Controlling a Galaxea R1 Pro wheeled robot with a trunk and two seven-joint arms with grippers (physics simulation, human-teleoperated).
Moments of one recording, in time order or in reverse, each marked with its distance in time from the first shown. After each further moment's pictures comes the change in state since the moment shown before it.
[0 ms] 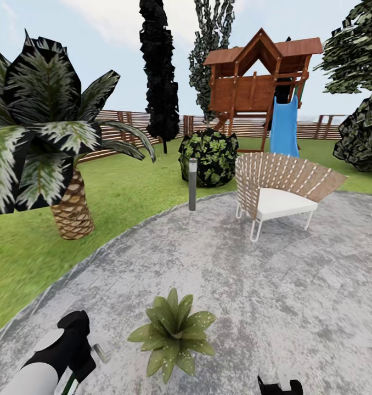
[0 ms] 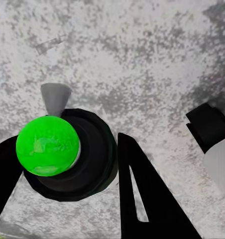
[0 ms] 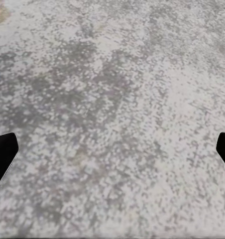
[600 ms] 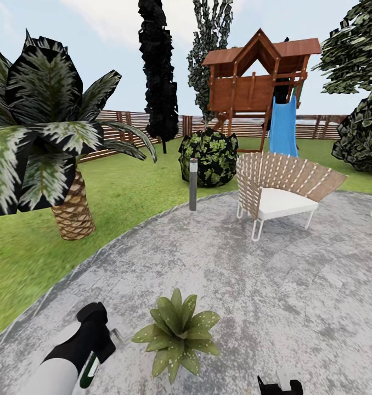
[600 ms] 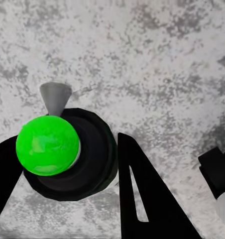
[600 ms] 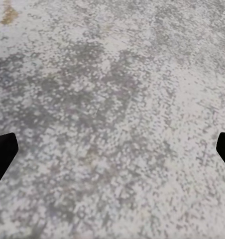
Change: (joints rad) left arm -0.005 -0.105 0.002 -0.092 0.006 -0.006 0.112; right arm 0.000 0.000 0.000 0.000 0.000 -0.001 0.000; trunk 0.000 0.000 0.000
